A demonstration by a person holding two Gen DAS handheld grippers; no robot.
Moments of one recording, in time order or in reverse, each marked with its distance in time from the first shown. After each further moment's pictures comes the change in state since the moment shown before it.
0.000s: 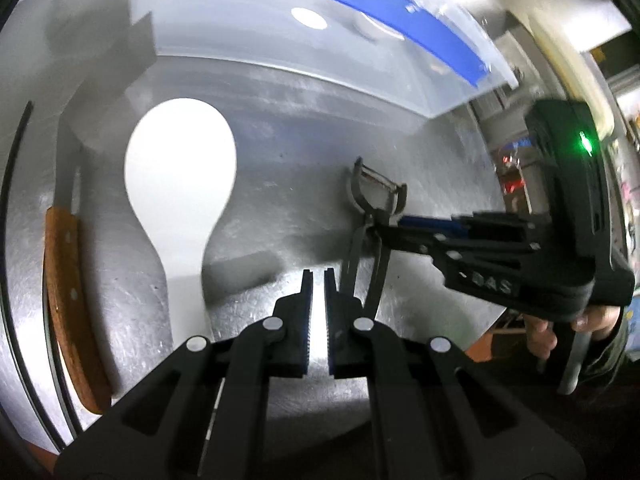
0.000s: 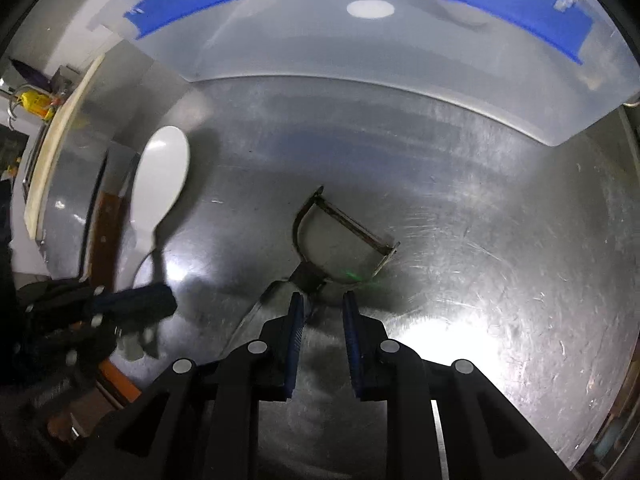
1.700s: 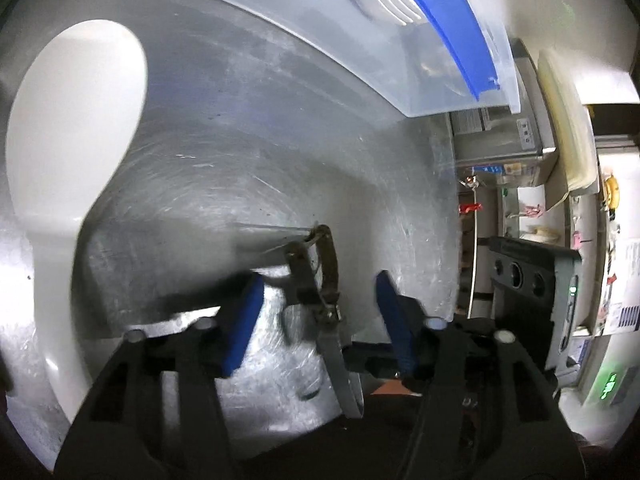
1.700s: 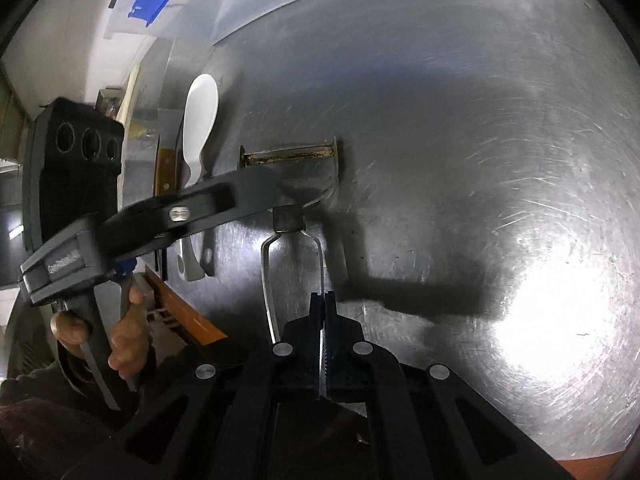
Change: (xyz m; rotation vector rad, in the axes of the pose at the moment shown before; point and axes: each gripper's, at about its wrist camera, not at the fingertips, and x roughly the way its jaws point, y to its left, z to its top) left arm 0.062 -0.023 0.015 -0.184 0.112 -0.210; right arm 0.028 -0.032 -0.050 0.152 0.171 0.388
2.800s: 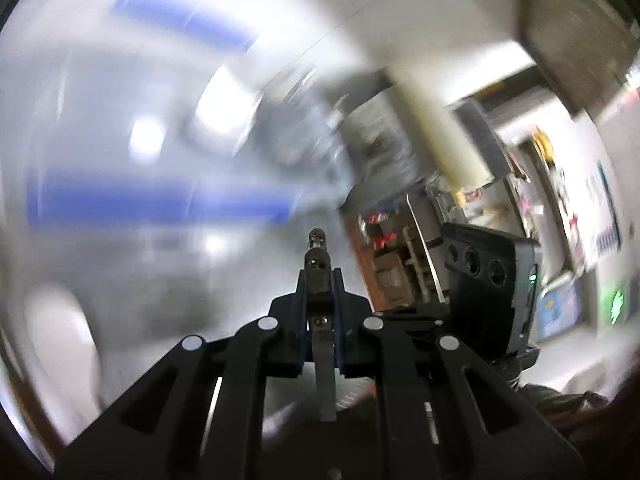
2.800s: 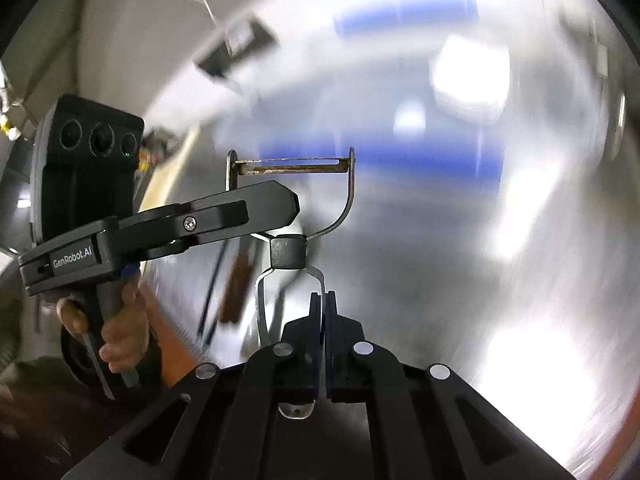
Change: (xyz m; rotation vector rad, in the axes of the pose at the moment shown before) left arm -0.114 -0.118 0.076 0.374 -0.206 -0.178; right arm -0.134 0.081 0.035 -0.247 -0.385 -0.042
